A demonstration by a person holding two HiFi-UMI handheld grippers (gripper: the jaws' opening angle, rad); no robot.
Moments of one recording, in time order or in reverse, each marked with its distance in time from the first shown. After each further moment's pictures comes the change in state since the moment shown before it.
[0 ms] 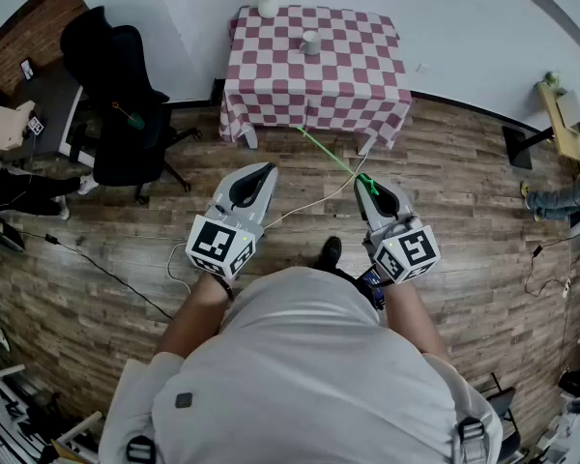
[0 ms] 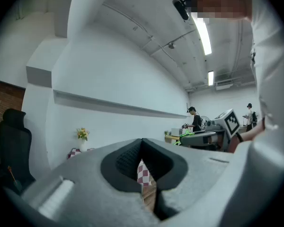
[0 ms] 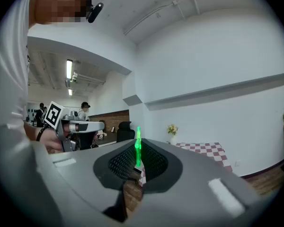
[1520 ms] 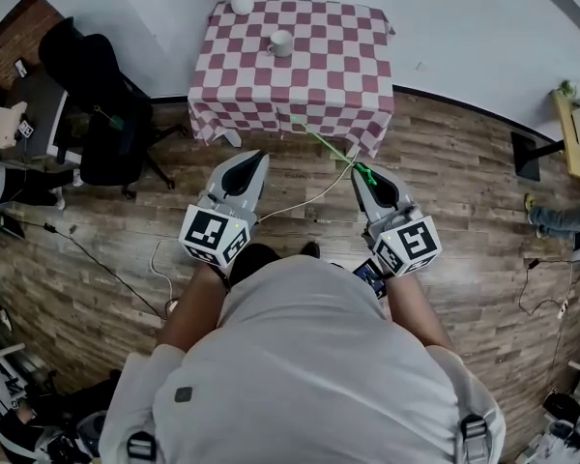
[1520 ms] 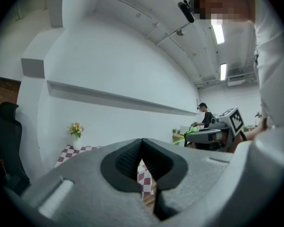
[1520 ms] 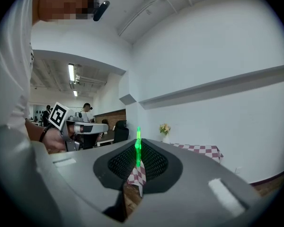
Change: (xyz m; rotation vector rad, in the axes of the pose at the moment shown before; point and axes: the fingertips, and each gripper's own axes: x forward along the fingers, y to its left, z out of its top) left arm 0.211 -0.021 -0.012 -0.034 0.043 0.095; right arm 0.011 -0.214 0.005 -0.001 0.015 0.090
